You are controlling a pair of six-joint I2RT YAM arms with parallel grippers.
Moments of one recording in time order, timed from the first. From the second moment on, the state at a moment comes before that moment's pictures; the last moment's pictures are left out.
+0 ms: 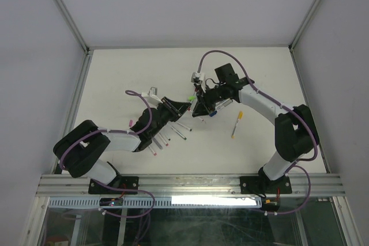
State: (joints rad) left arm -0.77 1.50 0.44 1.00 -0.14 -1.18; right arm 0.50 1.65 1.21 -0.54 -0.93 -0.40
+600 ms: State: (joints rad) left arm -0.77 1.49 0.44 1.11 -0.10 -1.06; right arm 0.51 1.62 1.13 -0.44 -0.96 -0.29
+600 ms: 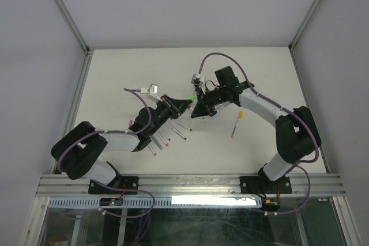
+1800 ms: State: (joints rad) left arm -0.33 1.01 0.28 0.85 0.08 -1.03; right arm 0.65 1.78 1.08 -0.30 -0.45 -0.02
